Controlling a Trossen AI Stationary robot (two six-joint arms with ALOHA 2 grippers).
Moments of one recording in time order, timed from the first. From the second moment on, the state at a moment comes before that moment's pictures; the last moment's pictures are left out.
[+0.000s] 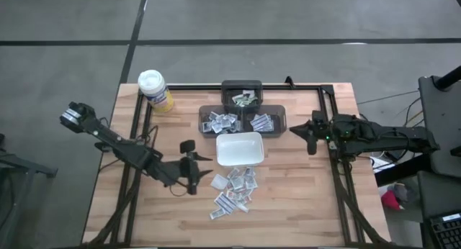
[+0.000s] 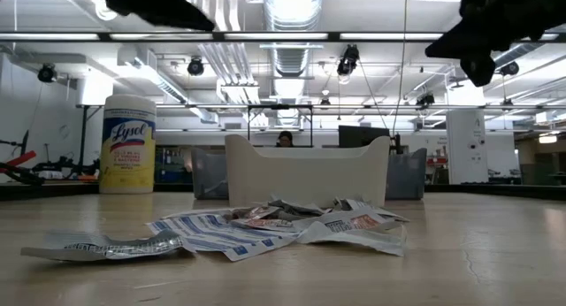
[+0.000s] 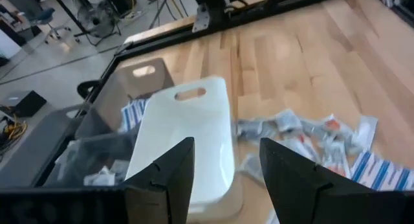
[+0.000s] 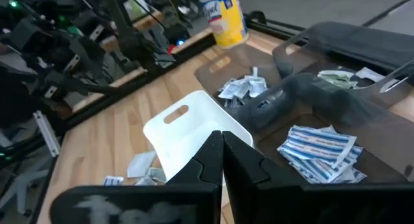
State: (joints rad) left arm -0.52 1.21 0.75 -0.03 -0.68 -0.01; right arm -0.04 0.45 0.44 -0.27 0.18 0.51
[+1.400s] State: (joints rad) left arm -0.53 1.87 1.39 -0.55 -0.21 -0.76; right arm -0.03 0.00 0.12 -0.27 0.16 0.48
